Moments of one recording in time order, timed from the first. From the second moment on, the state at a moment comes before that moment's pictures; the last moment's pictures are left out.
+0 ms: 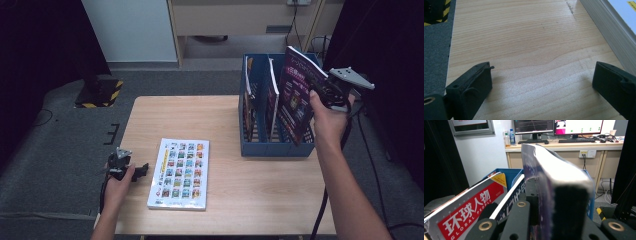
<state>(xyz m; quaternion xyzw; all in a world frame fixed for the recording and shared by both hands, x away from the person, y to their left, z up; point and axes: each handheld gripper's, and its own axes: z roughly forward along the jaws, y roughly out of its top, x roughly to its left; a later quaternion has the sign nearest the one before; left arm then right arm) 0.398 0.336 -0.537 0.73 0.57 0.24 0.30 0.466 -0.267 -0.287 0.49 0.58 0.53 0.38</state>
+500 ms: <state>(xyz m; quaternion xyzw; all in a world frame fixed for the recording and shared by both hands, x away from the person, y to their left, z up) 0.398 0.336 -0.537 0.73 0.57 0.24 0.30 0.480 -0.260 -0.288 0.50 0.57 0.52 0.39</state>
